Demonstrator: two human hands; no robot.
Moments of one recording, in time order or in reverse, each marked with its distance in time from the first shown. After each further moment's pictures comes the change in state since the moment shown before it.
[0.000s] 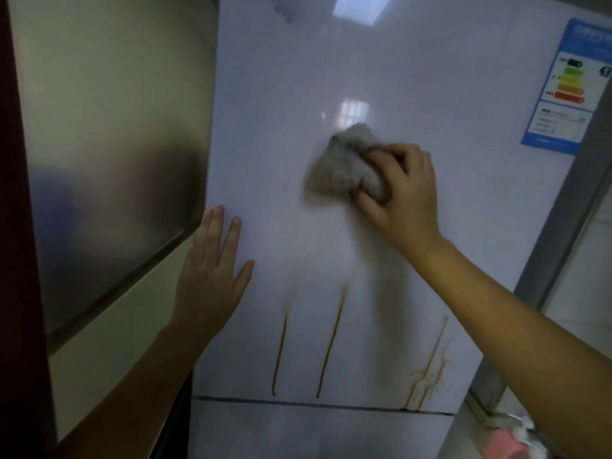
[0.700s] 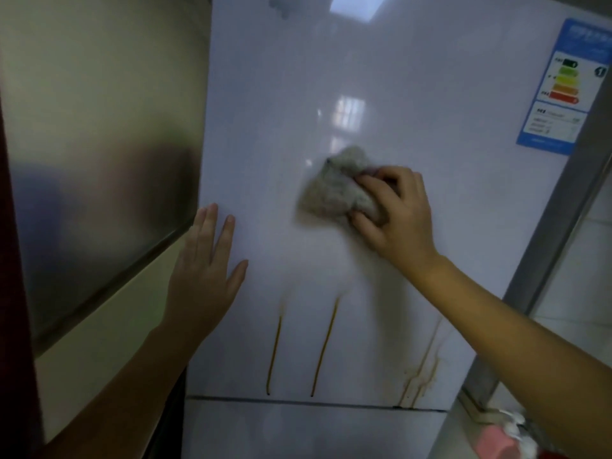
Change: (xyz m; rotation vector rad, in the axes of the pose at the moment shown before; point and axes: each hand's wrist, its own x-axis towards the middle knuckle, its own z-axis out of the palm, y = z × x) left_hand 0.000 -0.001 0.000 0.000 0.001 0.008; right_hand -0.030 0.002 -0.002 0.038 -0.031 -0.045
